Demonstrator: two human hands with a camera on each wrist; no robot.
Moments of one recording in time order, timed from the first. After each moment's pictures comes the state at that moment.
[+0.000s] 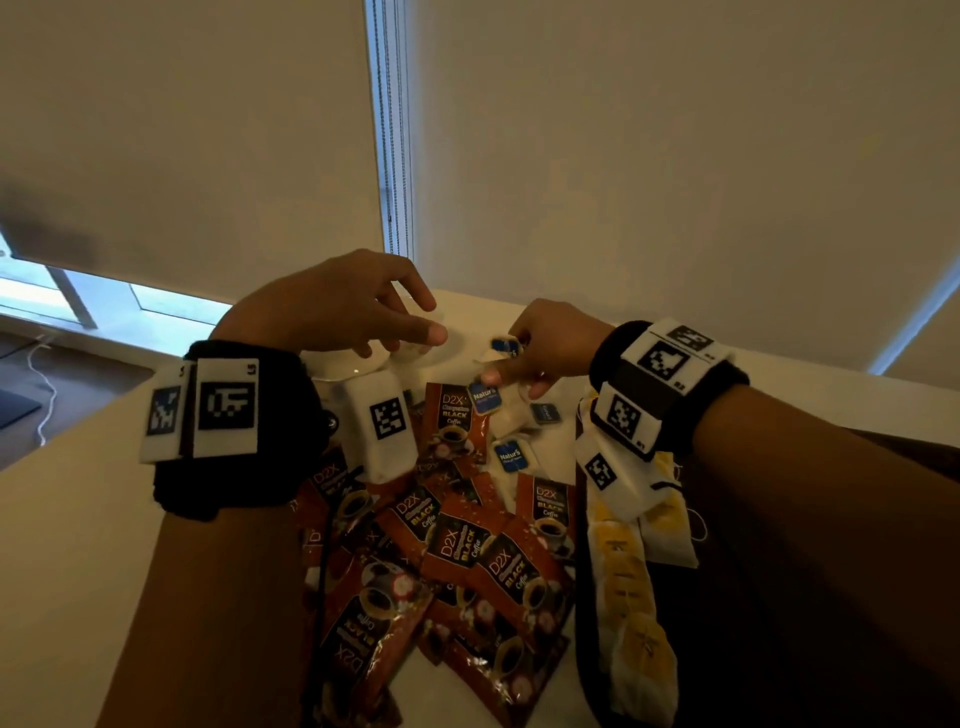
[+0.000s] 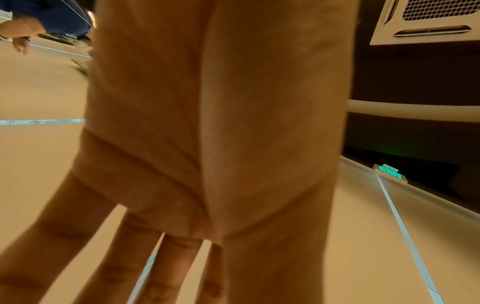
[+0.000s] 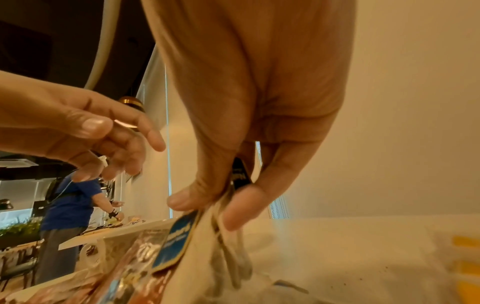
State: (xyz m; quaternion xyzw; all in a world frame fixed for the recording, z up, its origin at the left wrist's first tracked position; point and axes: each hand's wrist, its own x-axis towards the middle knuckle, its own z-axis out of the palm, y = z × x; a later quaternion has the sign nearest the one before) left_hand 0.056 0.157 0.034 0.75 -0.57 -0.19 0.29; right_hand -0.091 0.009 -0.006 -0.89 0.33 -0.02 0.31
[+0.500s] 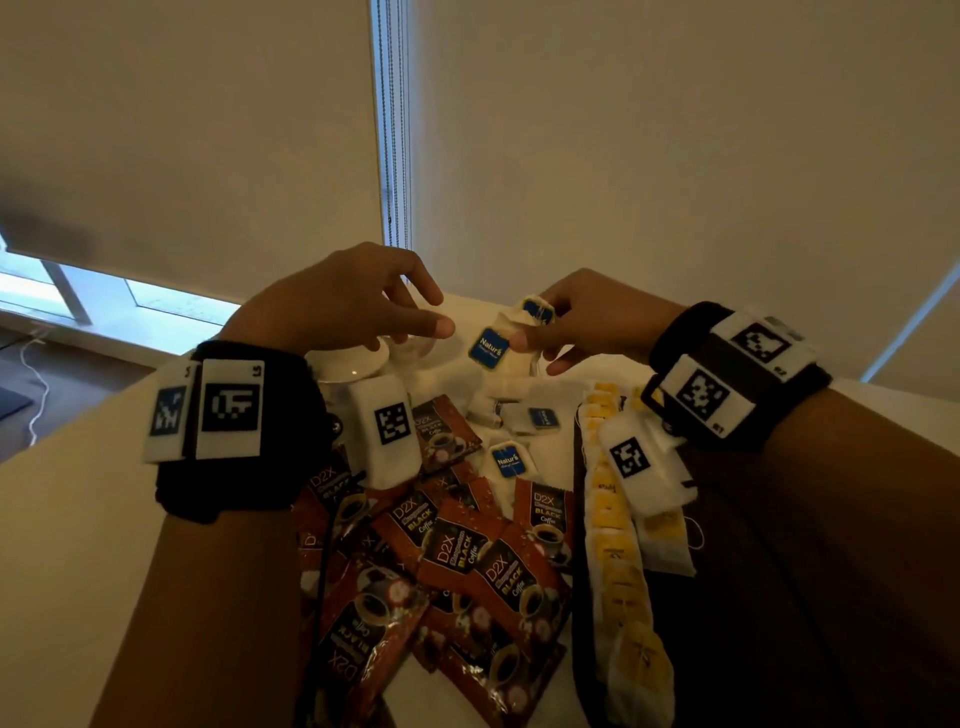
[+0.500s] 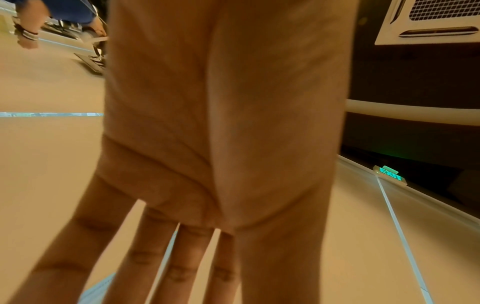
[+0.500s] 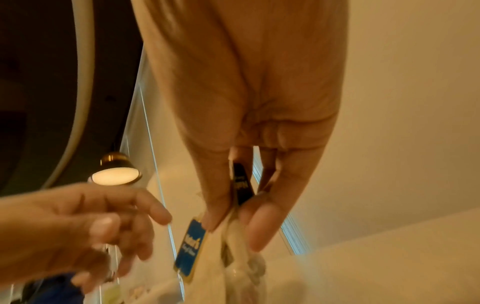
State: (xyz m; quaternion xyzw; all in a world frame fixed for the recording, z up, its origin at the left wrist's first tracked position) left_hand 0.055 0.152 0.033 0.74 -0.57 -0.16 0.31; right_hand -0.117 0.010 0.026 -0.86 0.31 -0.08 0.40
